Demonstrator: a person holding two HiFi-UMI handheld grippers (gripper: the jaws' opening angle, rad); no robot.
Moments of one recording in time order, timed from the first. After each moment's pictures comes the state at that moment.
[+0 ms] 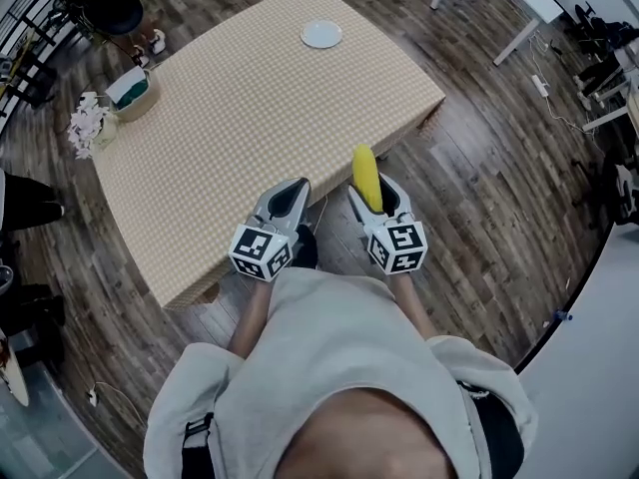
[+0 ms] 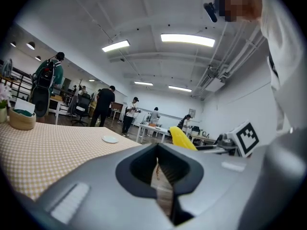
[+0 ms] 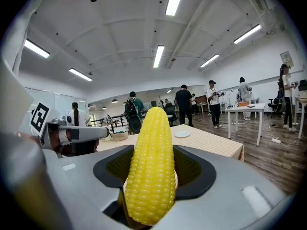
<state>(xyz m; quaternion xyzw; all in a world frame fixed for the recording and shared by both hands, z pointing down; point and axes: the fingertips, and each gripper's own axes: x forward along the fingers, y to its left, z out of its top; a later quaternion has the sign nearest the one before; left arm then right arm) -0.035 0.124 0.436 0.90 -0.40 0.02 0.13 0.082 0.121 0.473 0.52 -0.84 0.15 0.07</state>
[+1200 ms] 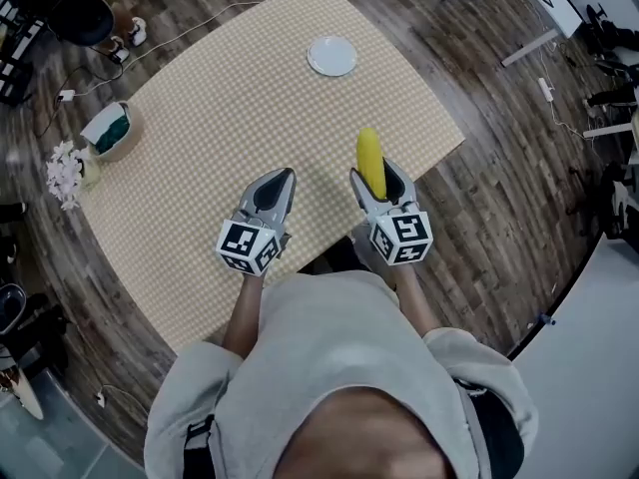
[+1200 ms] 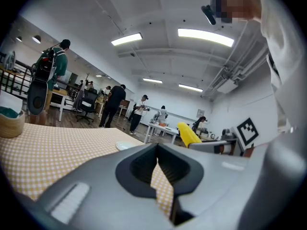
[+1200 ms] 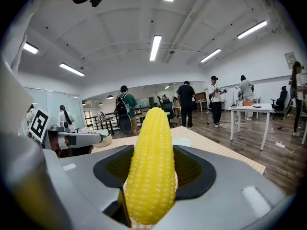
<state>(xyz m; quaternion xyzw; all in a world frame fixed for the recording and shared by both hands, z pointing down) -0.097 -0.118 0.457 0.89 -0.42 0.02 0.17 0.052 -0.124 0.474 0.53 -0.83 0.16 0.10</state>
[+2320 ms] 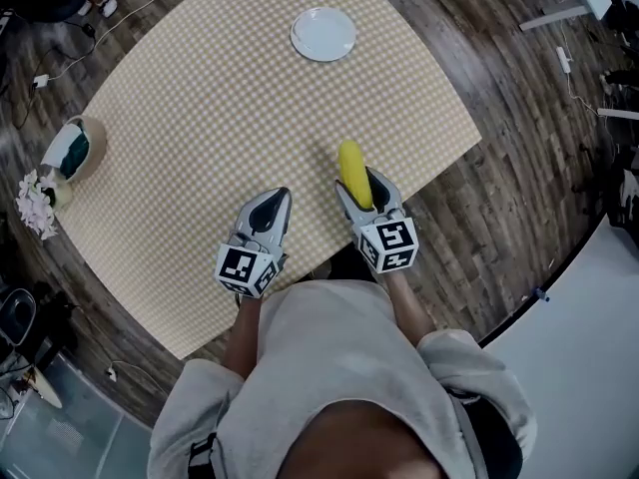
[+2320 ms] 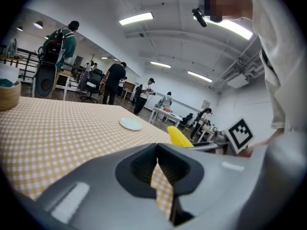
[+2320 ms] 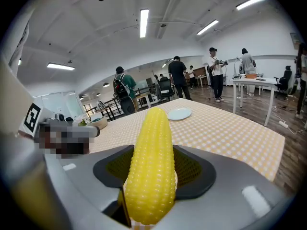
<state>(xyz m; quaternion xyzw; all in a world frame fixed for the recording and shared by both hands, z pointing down) -0.073 -0.162 0.558 0.87 -0.42 0.08 0.25 0.055 -0.173 0.603 0.49 -0.81 0.27 0.17</state>
